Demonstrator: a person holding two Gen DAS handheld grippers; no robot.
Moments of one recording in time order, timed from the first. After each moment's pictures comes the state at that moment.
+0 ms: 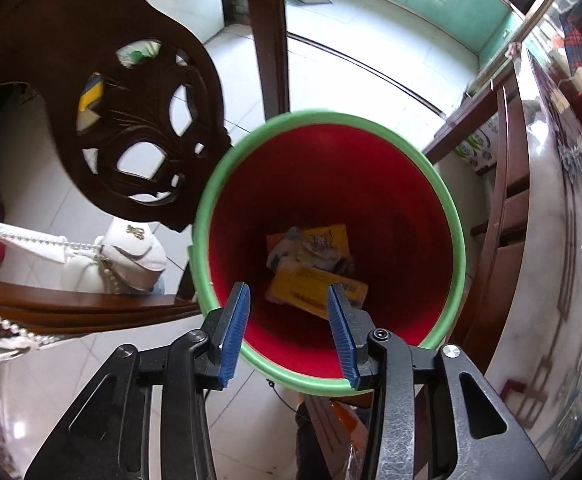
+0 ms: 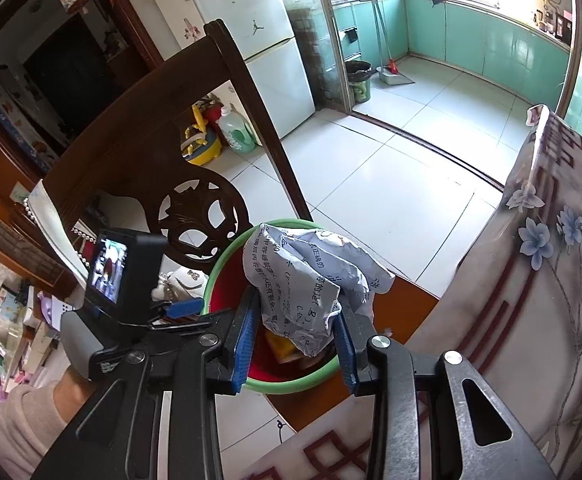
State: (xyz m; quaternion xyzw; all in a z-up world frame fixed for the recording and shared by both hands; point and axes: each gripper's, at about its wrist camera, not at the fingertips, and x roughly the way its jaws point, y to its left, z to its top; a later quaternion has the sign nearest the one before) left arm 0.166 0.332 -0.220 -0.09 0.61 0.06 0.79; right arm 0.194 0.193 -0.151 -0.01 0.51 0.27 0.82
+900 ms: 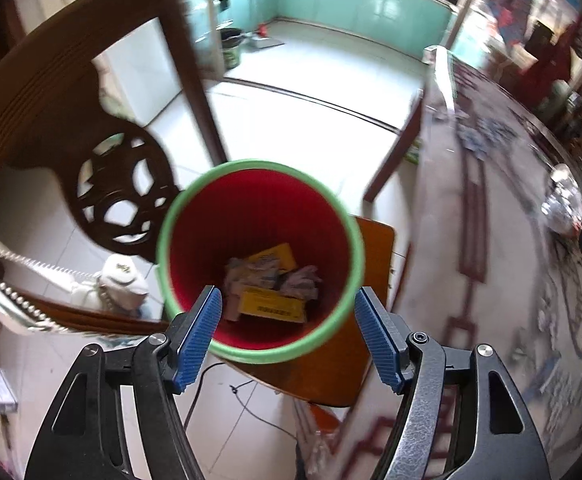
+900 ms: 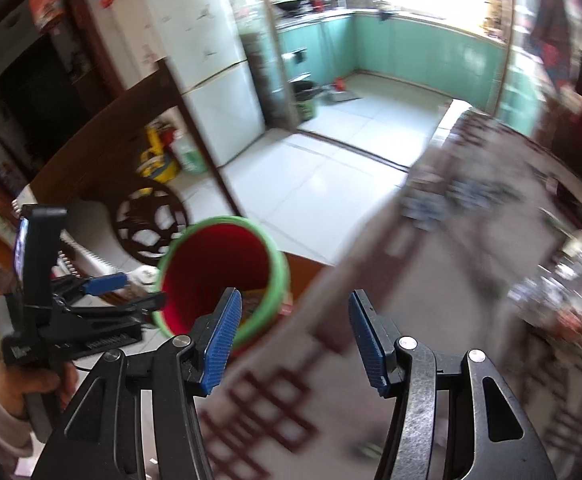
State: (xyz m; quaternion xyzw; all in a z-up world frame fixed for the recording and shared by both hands) left arm 0.128 0.249 -0.149 -0.03 0.54 -0.01 0.84; right arm 0.131 0.063 -0.111 -0.01 0.48 0.15 0.86
